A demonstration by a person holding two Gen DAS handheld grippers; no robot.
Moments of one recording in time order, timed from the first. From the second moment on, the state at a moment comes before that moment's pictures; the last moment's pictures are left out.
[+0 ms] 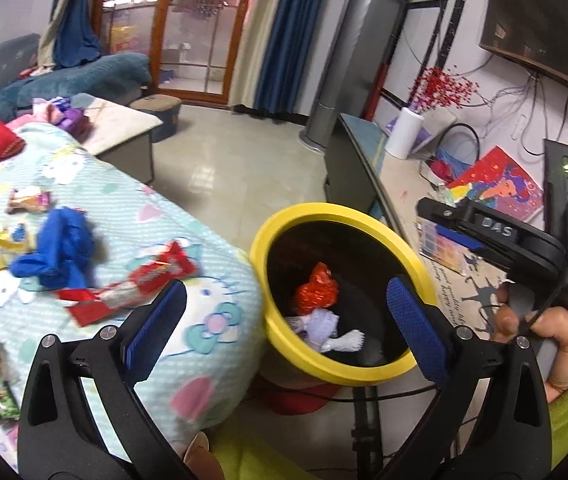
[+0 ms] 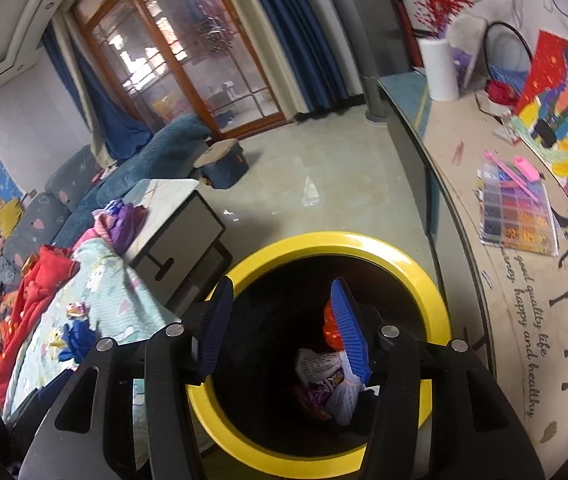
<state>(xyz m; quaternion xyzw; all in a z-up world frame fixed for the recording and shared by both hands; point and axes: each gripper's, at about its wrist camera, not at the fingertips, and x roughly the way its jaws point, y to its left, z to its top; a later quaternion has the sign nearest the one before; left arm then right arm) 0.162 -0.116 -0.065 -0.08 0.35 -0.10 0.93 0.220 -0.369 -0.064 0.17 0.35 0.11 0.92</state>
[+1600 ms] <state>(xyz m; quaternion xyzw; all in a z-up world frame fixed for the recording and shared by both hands) 0.092 0.062 -0.072 -0.11 0.36 0.14 0.92 0.193 -0.162 -0.058 0.01 0.36 0.26 0.90</state>
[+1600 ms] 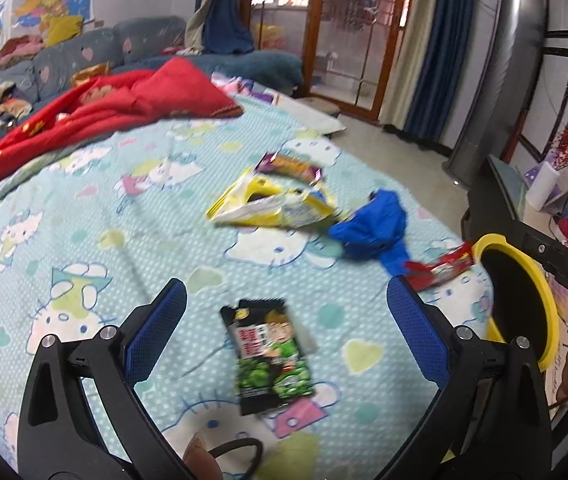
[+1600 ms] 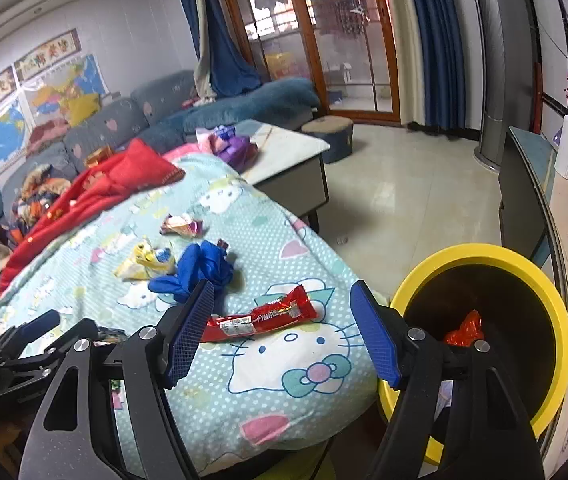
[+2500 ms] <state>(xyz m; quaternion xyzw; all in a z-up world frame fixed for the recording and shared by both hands) 0.092 0.076 -0.121 -0.14 0.42 0.12 0.89 0.225 -0.142 -0.117 0.03 0.45 0.24 0.86</state>
